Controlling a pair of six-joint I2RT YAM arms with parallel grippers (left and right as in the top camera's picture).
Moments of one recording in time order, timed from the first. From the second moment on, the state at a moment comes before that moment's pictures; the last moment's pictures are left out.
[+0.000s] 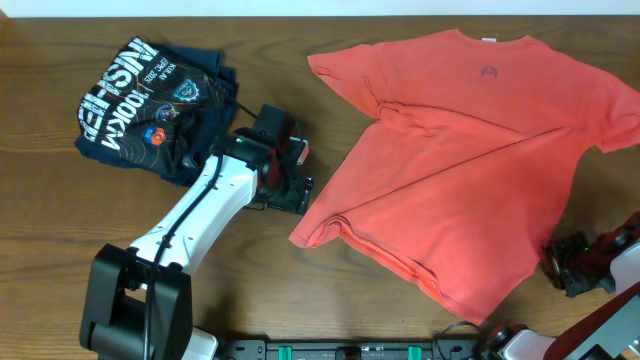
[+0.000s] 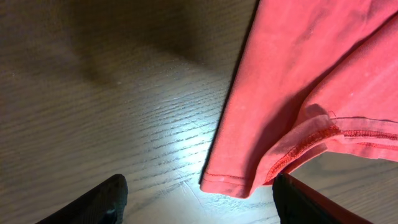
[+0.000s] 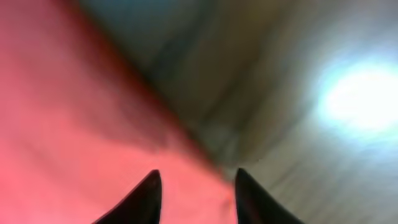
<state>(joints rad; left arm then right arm) -0.38 1.64 1.13 -0.89 0.19 -0.09 -0.82 1.45 0.67 -0.75 -0.31 0.43</state>
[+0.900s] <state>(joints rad) -0.38 1.64 1.13 -0.89 0.19 -0.09 -0.83 1.43 0.58 -0.69 -0.28 0.40</state>
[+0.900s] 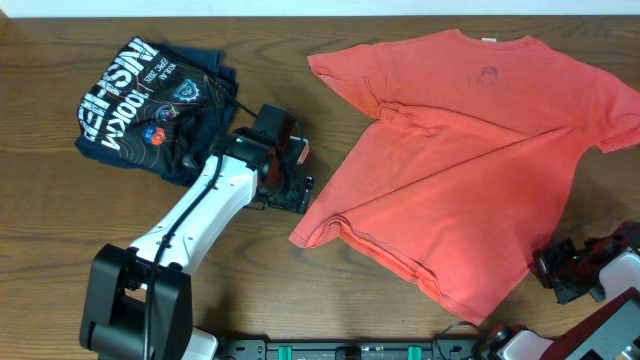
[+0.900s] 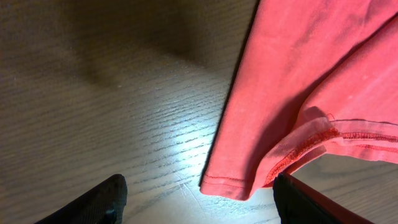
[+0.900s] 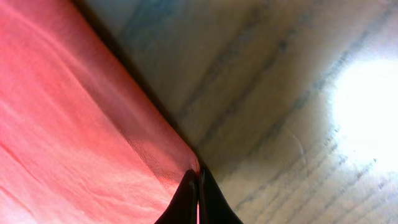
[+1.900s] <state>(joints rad) -0.38 1.64 1.13 -0.64 0.24 -0.06 -1.01 1.45 1.10 -0.93 -0.09 0.65</state>
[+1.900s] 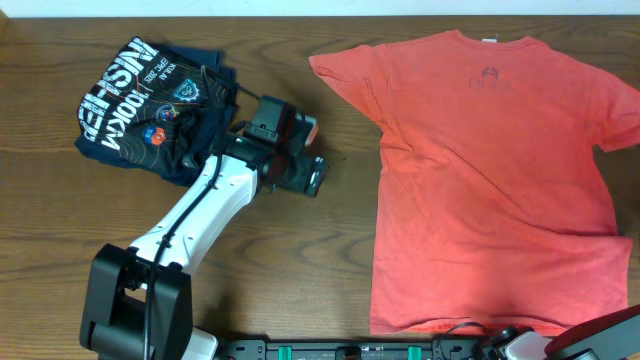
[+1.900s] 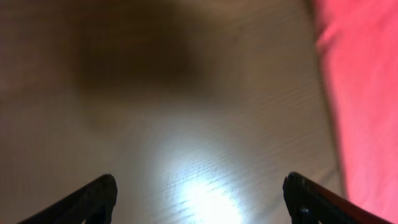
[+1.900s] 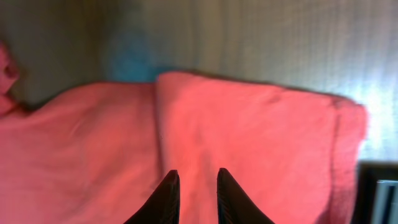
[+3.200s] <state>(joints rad) -0.46 2.44 1.82 -0.13 0.31 -0.30 -0.63 1.39 1.10 -1.15 -0.53 0.15</state>
